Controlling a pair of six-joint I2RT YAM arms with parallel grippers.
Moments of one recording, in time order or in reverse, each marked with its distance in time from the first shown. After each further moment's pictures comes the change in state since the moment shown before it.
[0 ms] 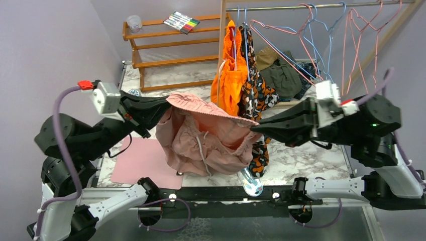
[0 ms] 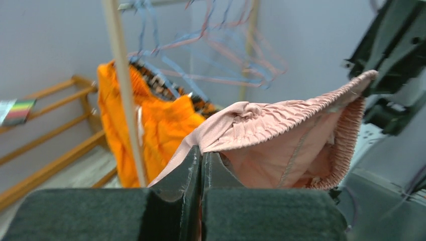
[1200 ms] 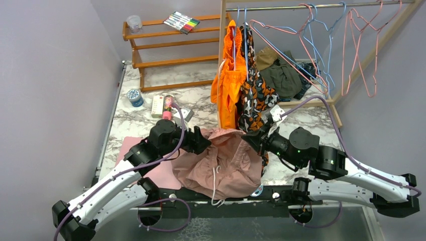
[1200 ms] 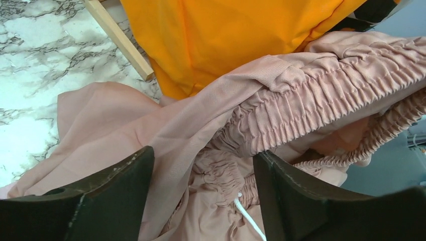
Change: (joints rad) left arm 0.014 -0.042 -0.964 0.337 0.044 -0.333; right arm 0.000 -0.220 -0.708 0.103 0.583 0.303
